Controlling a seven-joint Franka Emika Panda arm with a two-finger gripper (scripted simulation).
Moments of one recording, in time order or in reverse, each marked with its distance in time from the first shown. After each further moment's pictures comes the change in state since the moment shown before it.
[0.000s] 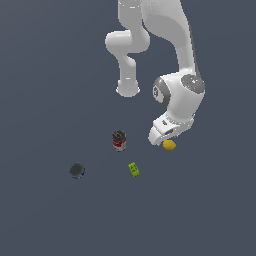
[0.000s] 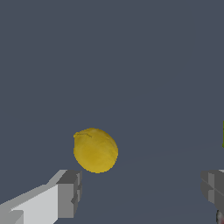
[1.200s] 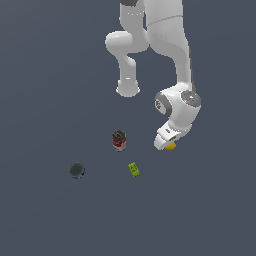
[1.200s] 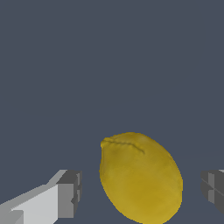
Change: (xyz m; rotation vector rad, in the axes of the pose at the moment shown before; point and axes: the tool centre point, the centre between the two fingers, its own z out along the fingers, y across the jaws) arm -0.006 -0.041 0.070 0.018 0.003 -0.088
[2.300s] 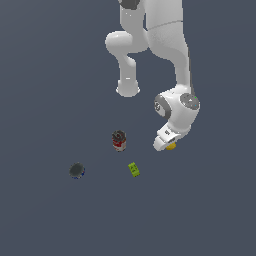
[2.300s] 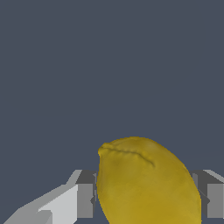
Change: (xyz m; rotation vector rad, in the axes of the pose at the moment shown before) arm 0.000 0.000 0.011 0.000 0.000 -0.001
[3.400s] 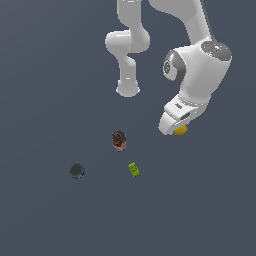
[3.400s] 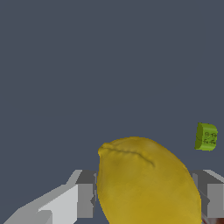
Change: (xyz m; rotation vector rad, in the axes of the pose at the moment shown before) arm 0.017 0.025 -0.170 0.002 0.001 -0.002
